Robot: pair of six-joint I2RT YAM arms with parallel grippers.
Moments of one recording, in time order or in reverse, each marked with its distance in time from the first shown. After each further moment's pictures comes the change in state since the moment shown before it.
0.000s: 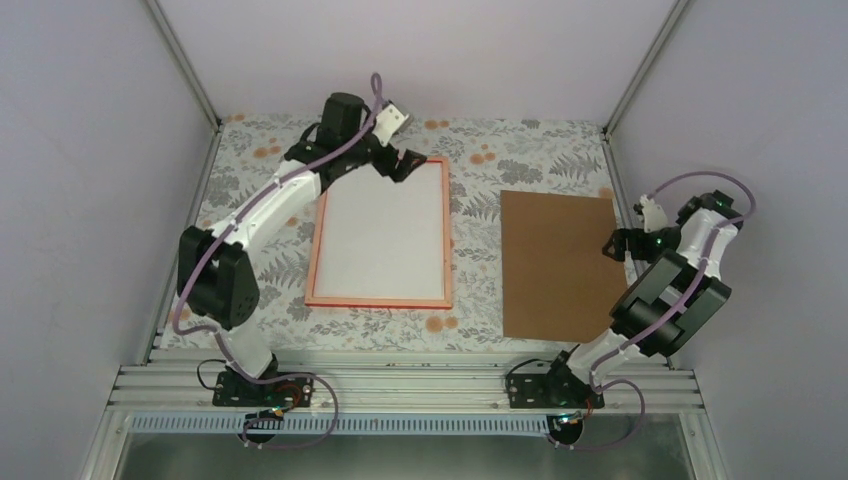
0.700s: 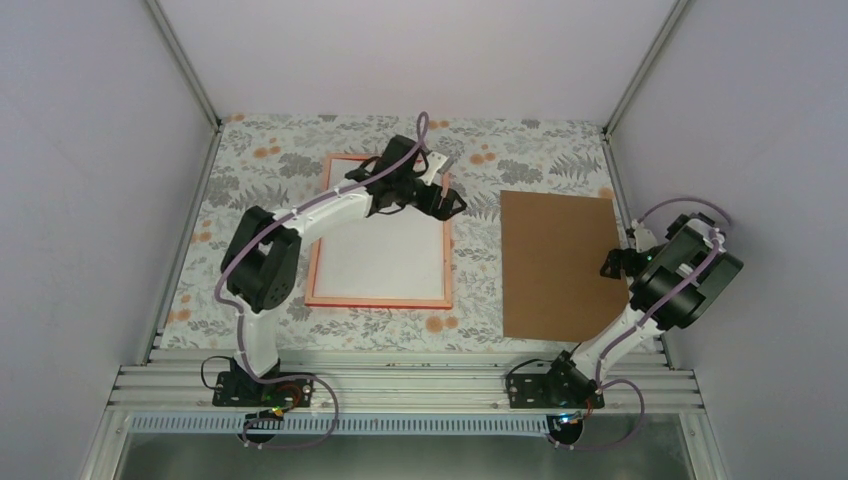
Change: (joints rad) left arm -0.167 0.236 0.011 0.065 0.055 -0.380; right arm -0.060 0.255 -0.082 0.216 0.142 -0.018
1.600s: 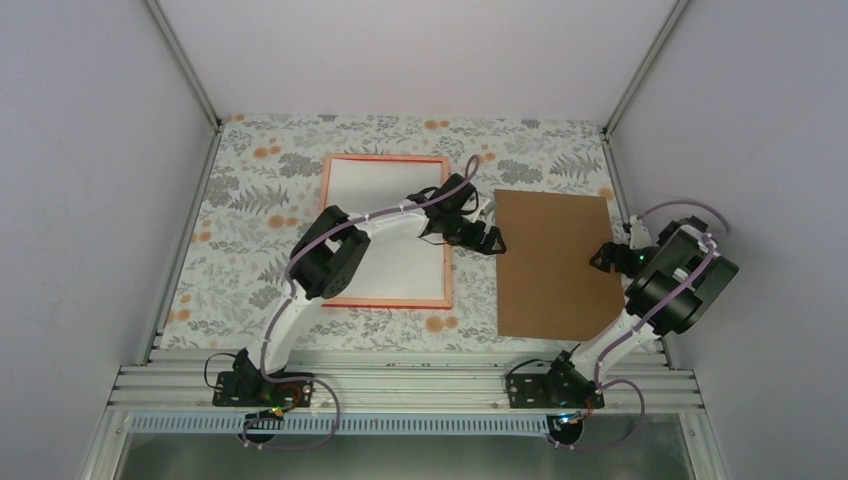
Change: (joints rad) left arm -0.176 0.399 0.240 -0.042 0.121 -0.278; right arm 0.022 -0.056 -0.118 0.109 -0.182 0.119
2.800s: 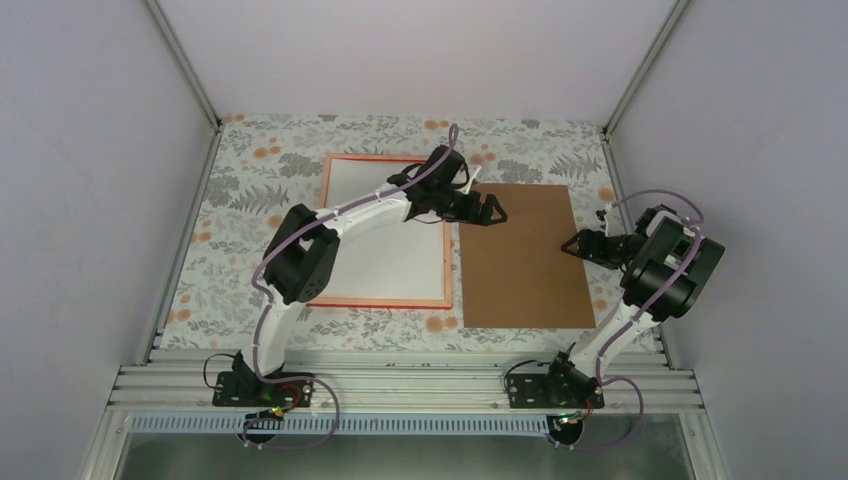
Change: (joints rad) left arm 0.034 -0.156 0.038 0.004 0.025 -0.114; right arm 0.147 0.076 0.045 -0.092 -0.214 0.019
